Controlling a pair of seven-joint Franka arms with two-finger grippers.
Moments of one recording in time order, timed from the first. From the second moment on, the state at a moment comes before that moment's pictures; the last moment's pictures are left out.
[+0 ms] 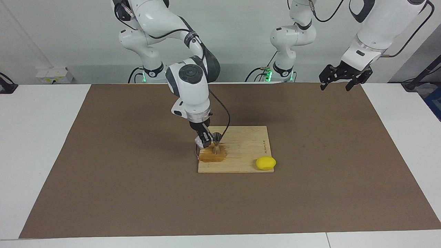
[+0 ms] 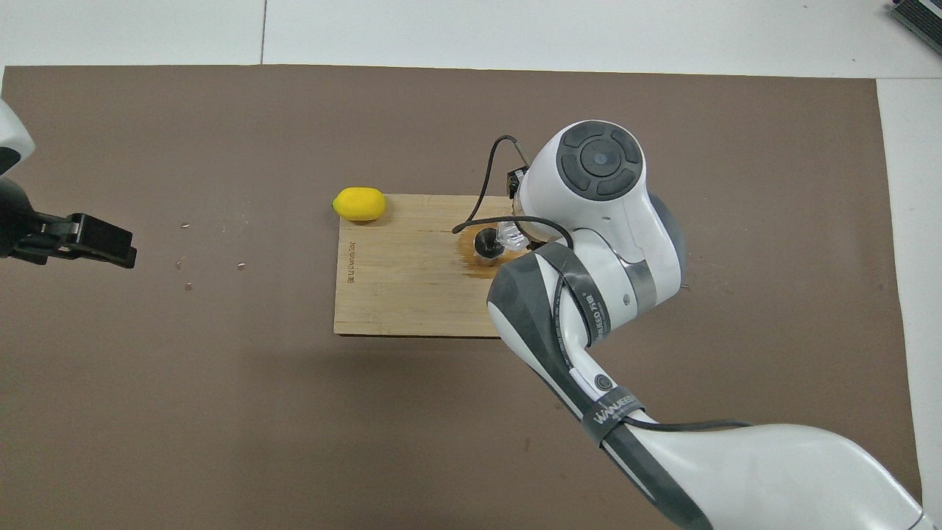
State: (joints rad) left arm 0.06 0.00 -0.15 -1.54 -0.02 1.46 0.01; right arm 0.45 0.40 0.03 -1.58 -0.02 2.06 1.64
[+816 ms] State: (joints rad) left arm 0.06 0.00 -0.15 -1.55 -0.02 1.46 0.01; right arm 0.46 0.40 0.03 -1.58 -0.06 2.05 1.64
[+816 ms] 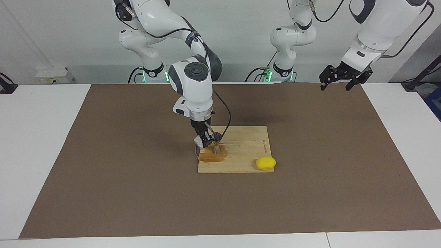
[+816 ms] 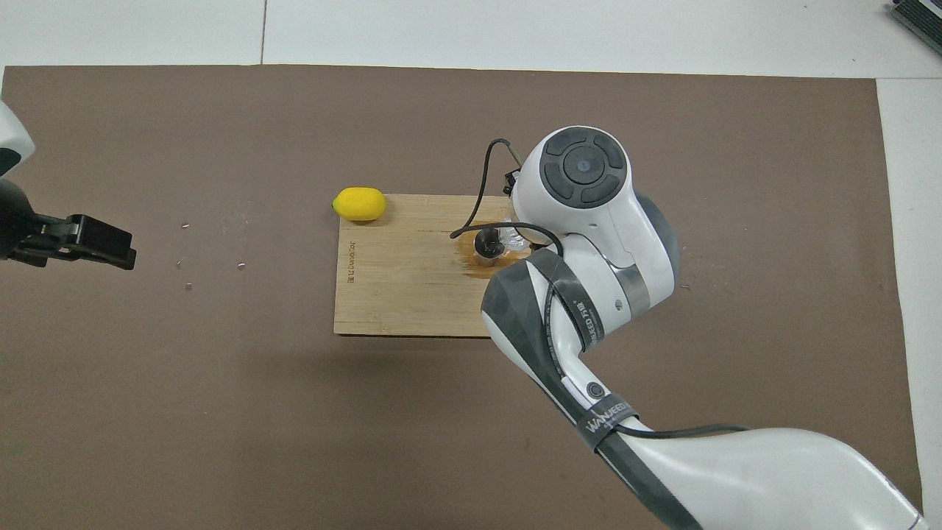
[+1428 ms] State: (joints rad) left arm 0.06 0.00 -0.15 -1.55 -0.02 1.46 0.01; right arm 0.44 0.40 0.02 -1.57 0.02 2.05 1.64
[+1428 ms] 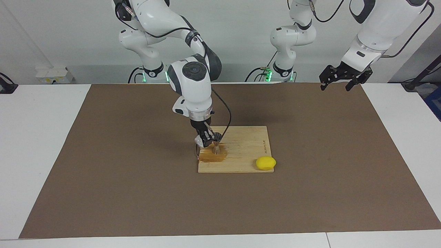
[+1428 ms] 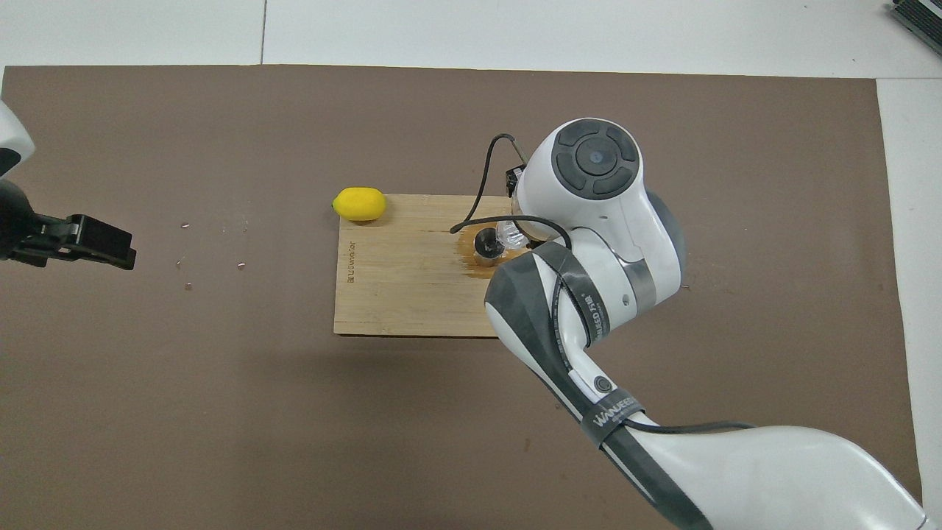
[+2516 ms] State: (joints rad) left arm 0.06 0.00 -0.15 -1.55 -0.02 1.45 0.01; right arm 0.14 0.39 0.01 -1.69 0.56 2.08 1.45
